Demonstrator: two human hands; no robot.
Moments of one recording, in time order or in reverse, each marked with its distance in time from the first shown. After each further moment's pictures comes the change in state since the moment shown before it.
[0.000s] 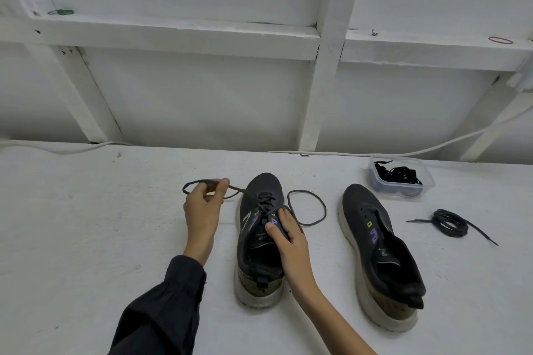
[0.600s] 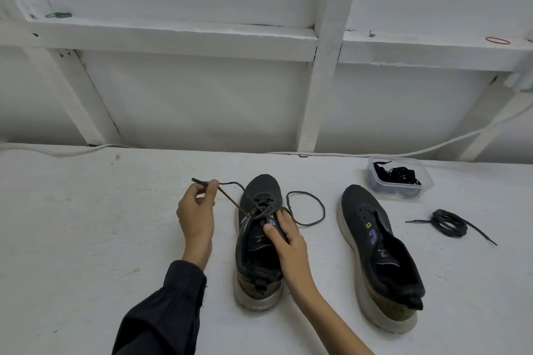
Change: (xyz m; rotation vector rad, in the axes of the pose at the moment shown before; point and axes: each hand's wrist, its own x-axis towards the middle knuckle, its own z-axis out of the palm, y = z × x) left_hand -0.004 0.002 -0.002 -0.009 0.129 0.008; right_hand 0.002 0.002 -0.002 0.012 -0.016 0.006
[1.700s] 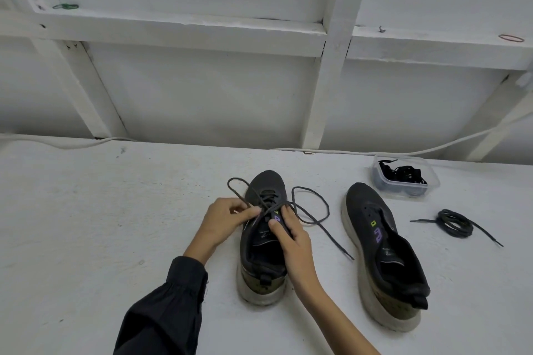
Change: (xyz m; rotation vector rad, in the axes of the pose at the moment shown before) left_hand -0.004 -0.006 -0.002 0.324 -0.662 -0.015; right_hand -0.001 0.001 0.002 0.023 -0.010 -0.019
